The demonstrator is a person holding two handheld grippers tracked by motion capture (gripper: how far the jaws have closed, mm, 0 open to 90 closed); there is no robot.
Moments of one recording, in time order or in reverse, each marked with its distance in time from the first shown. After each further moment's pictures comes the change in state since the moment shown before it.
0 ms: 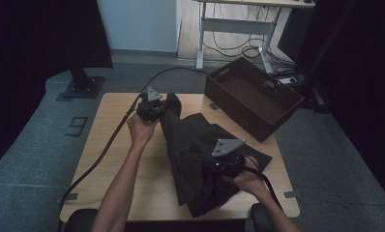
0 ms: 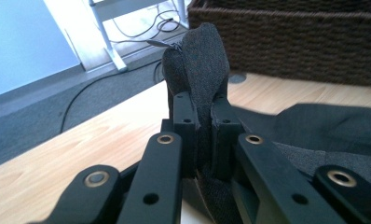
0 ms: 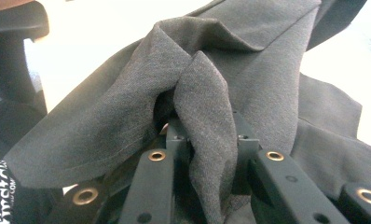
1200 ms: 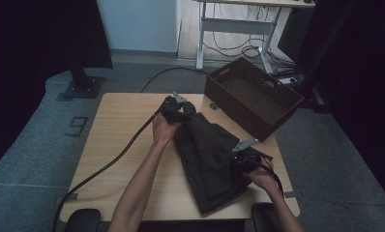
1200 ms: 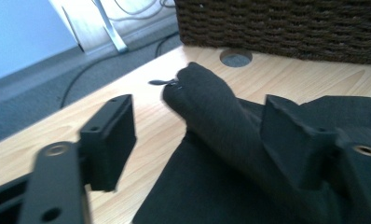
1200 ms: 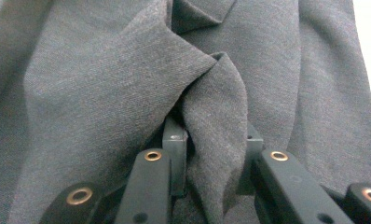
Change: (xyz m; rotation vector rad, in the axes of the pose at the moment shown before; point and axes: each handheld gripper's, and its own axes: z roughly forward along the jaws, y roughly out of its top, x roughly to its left) left arm -0.033 -0.011 0.079 0.090 0.046 0.018; right arm -0.079 -0.115 0.041 0.220 -0.137 0.202
